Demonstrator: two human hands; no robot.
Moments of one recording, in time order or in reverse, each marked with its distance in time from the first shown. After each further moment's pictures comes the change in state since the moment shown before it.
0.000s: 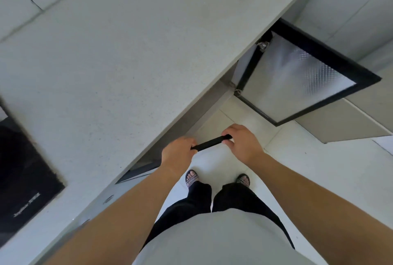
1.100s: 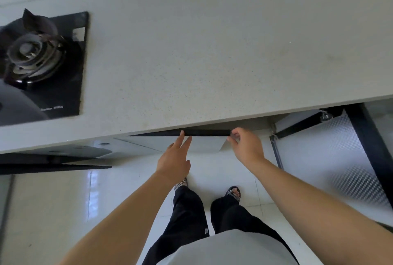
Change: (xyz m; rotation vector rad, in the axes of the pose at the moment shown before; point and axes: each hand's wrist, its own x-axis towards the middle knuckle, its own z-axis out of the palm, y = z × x) left_hand 0.000 0.059 0.009 -0.224 0.126 -0.507; right_hand 0.129 0.019 -0.044 0.011 -0.210 -0.222
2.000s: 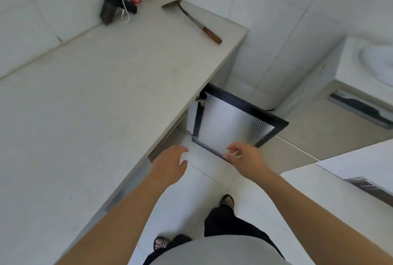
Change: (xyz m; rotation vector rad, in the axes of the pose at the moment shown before) left_hand 0.025 0.129 -0.036 0.159 -0.141 0.860; right_hand -0.187 0.031 -0.083 0.264 0.507 0.533
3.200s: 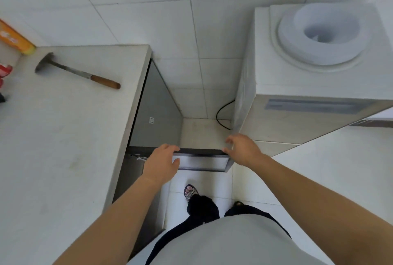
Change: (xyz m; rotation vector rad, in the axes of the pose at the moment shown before) left_hand 0.301 0.193 0.024 0.332 -0.204 0.224; right_hand 0.193 0.187 -0.156 0.000 -0.003 0.350
